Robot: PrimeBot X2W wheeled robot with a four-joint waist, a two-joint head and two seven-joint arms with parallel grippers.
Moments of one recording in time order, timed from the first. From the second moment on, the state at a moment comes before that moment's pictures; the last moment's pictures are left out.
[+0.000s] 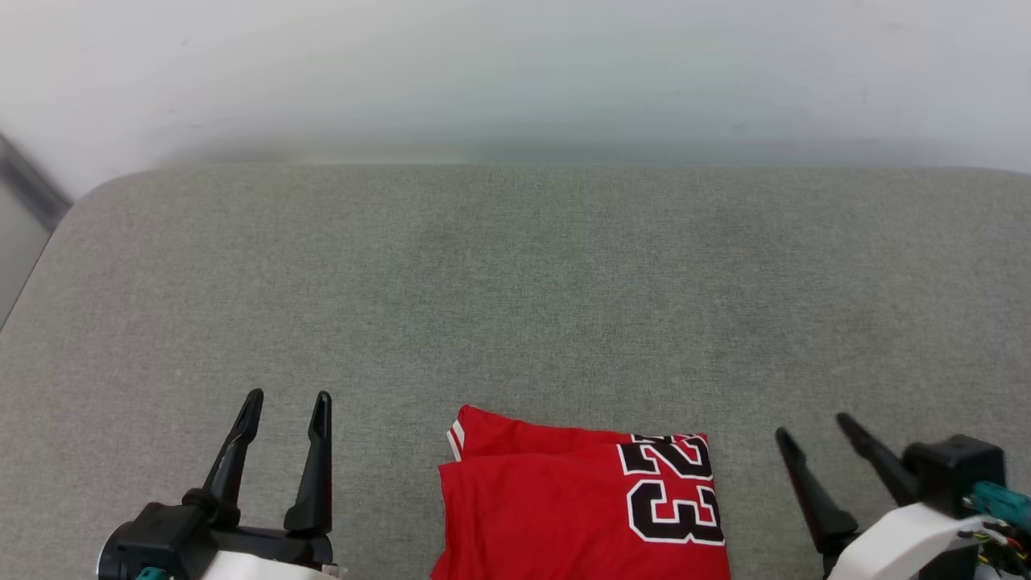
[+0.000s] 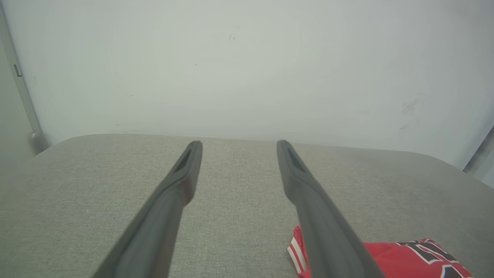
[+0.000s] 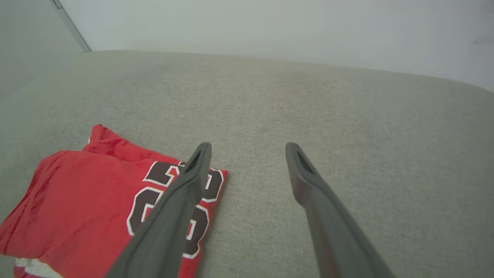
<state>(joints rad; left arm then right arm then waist) 0.12 0.12 -0.02 -0.12 -0.26 -0.13 -0.26 0.13 -0.20 0.07 -0.22 0.26 0.13 0.22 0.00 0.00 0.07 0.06</state>
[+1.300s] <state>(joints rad) 0.03 0.13 -0.10 -0.07 -0.26 -0.13 -0.26 -0.03 -0.12 0.19 0.01 0.21 0.13 0.95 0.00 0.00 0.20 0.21</state>
